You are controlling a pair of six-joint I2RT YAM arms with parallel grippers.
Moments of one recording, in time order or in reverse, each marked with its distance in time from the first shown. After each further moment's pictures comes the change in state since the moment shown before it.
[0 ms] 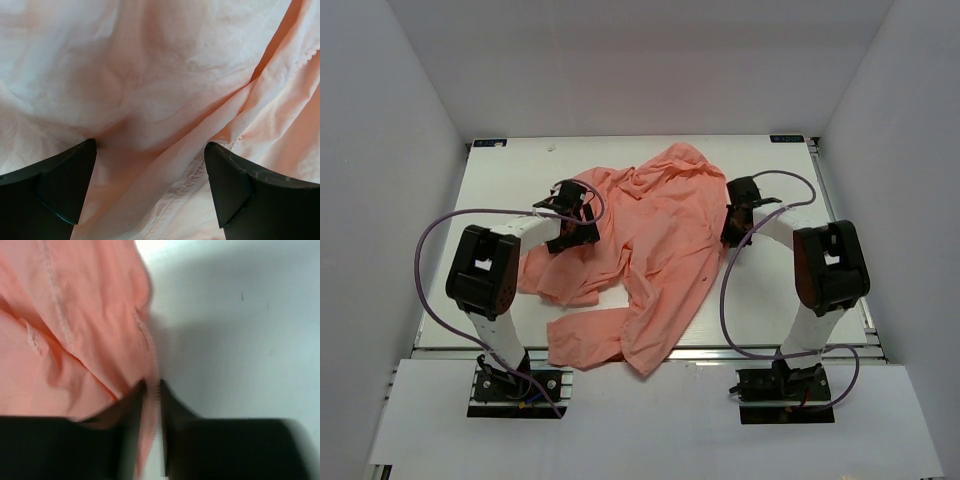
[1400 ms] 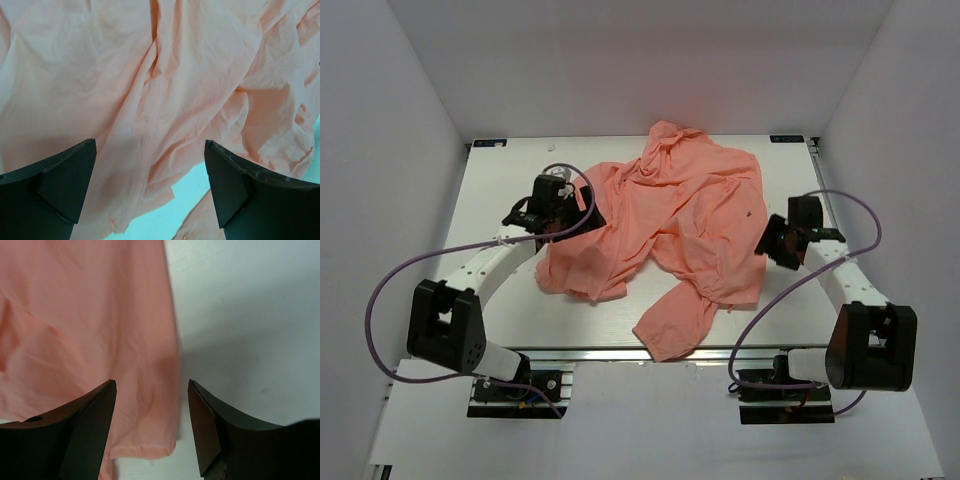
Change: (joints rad) left arm 0.007 -0.354 -0.090 0.093 0.292 0.000; right arm -0.263 -0.477 -0.215 -0.091 -0.109 -0.097
